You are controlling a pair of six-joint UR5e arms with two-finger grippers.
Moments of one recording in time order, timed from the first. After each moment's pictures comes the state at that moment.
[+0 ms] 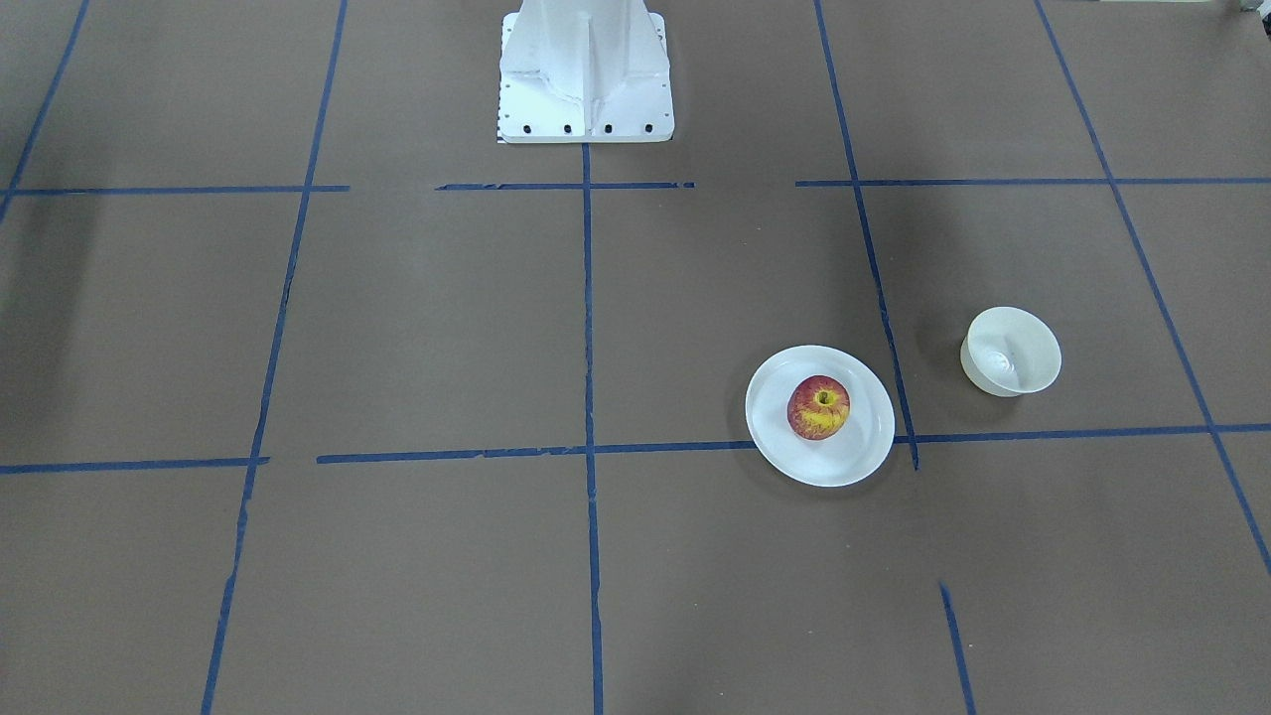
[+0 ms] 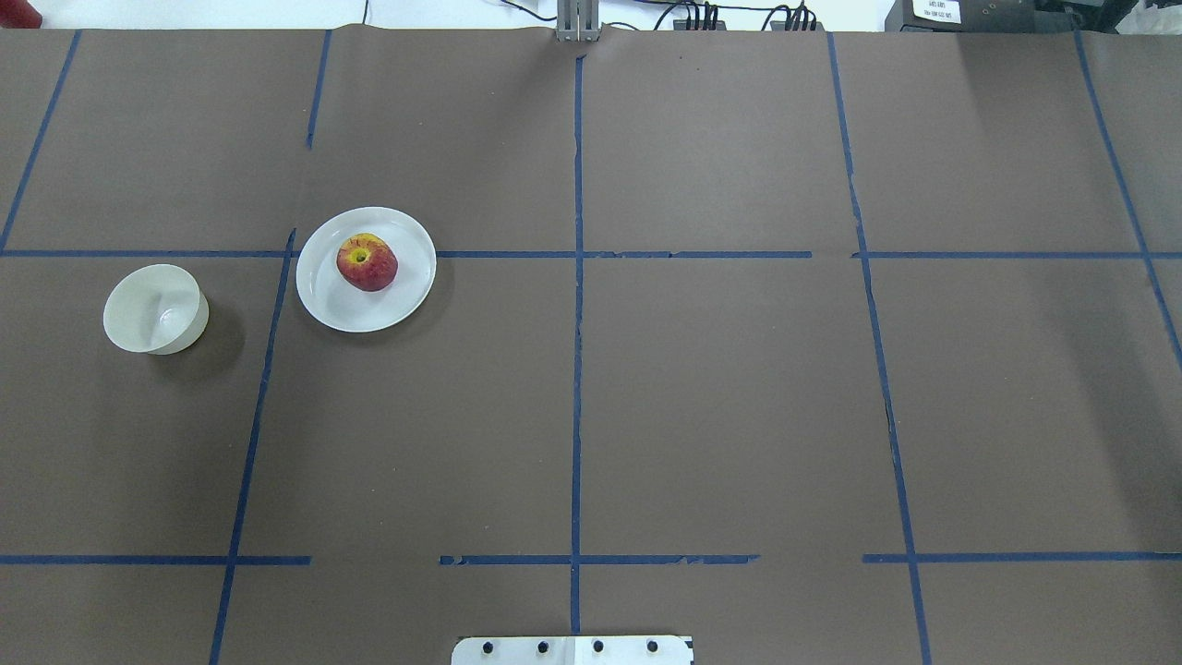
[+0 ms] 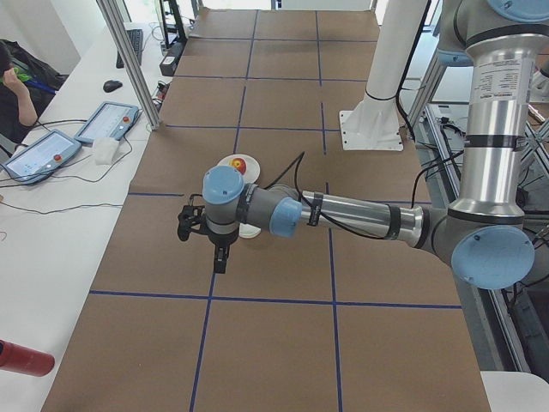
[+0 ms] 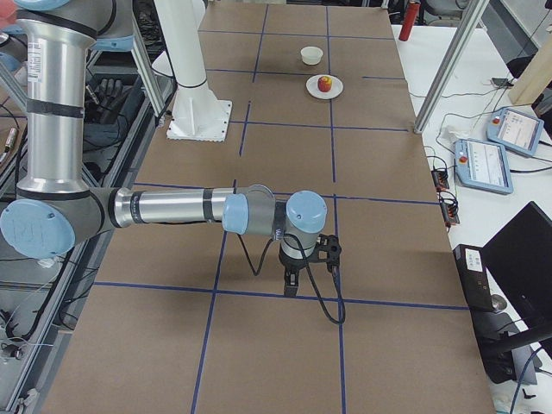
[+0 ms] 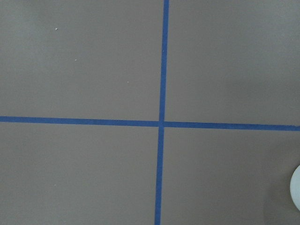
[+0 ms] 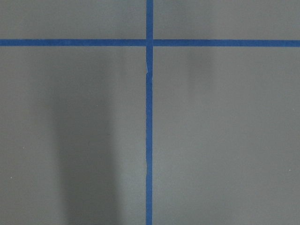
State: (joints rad) left arm -1.44 -1.60 -1.74 -1.73 -2.32 -0.30; right arm 1.55 -1.68 1.76 -1.72 2.31 -0.02
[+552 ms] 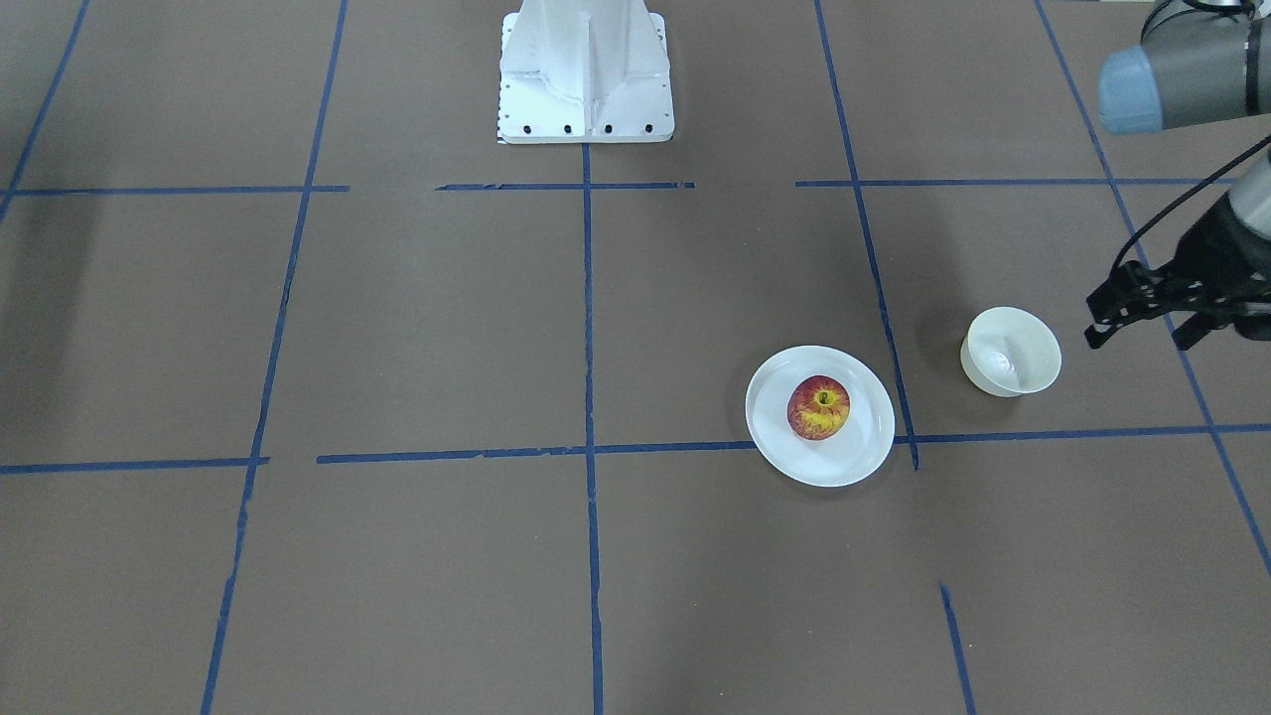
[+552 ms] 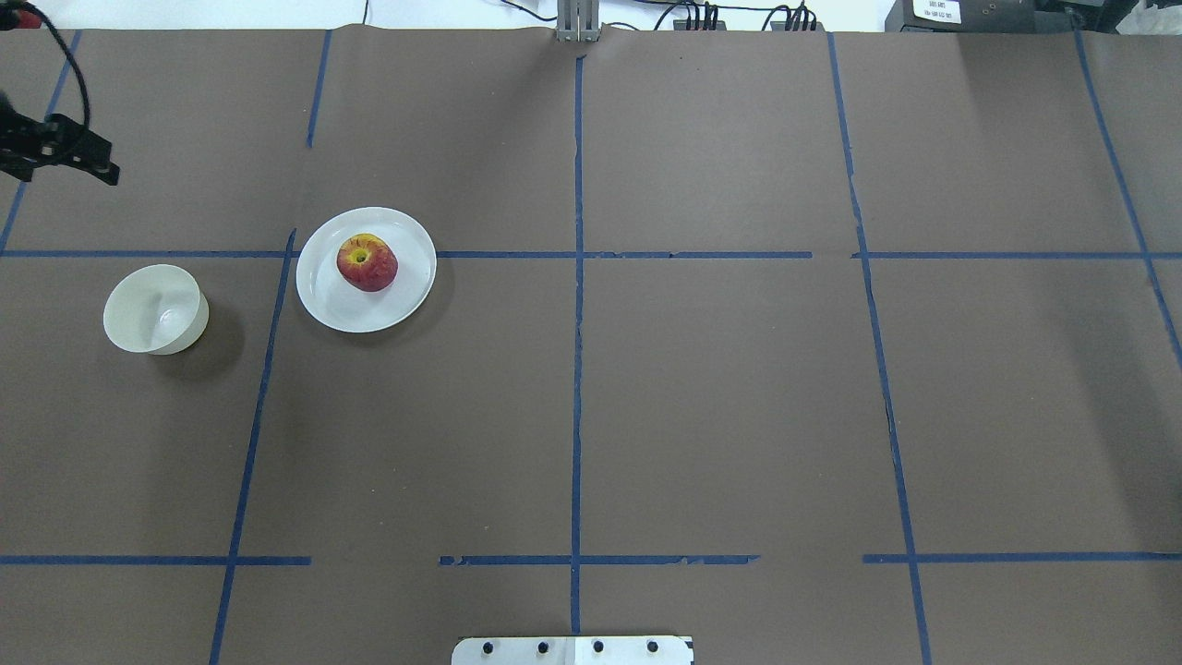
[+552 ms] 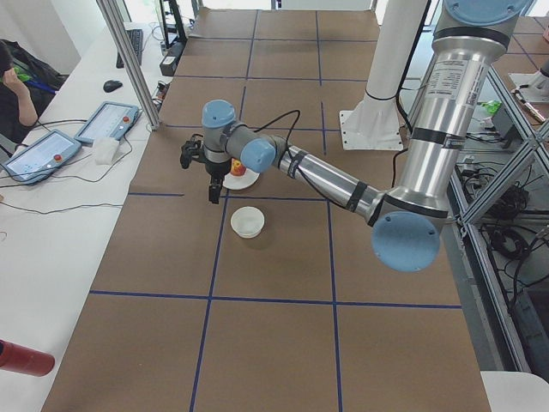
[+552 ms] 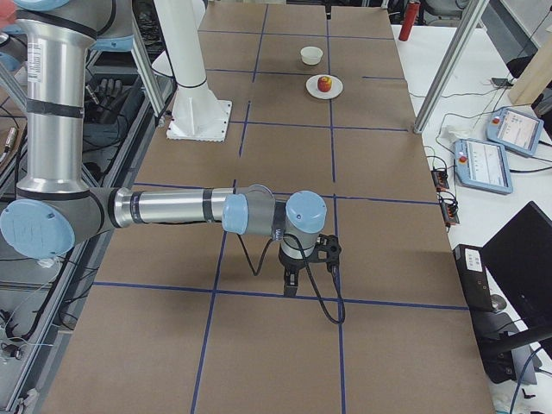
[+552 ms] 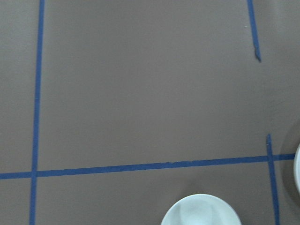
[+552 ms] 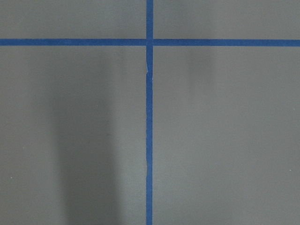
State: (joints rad) left arm -1.14 -1.86 -1.78 -1.63 -2.20 -0.64; right arm 1.54 -1.68 1.76 -1.72 2.31 -0.02
